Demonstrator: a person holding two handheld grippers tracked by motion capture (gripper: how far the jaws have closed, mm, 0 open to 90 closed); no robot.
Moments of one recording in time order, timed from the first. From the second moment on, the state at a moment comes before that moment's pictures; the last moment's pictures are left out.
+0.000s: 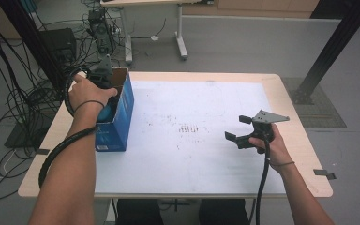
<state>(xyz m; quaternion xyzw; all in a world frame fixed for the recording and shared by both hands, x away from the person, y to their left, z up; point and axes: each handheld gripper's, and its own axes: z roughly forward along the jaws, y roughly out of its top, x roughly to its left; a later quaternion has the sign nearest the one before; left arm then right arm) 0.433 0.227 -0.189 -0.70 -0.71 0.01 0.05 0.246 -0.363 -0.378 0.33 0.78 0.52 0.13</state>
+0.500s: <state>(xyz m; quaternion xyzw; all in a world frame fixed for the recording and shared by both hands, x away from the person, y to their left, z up) 0.432 0.228 -0.189 -0.70 -0.71 0.01 0.05 0.246 -0.362 -0.378 0.33 0.78 0.52 0.13</state>
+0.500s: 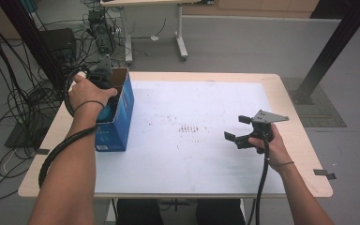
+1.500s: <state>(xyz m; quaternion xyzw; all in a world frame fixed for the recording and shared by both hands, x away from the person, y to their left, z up) 0.433 0.224 -0.190 -0.70 -0.71 0.01 0.06 0.246 -0.366 -0.381 0.33 0.78 0.52 0.12</state>
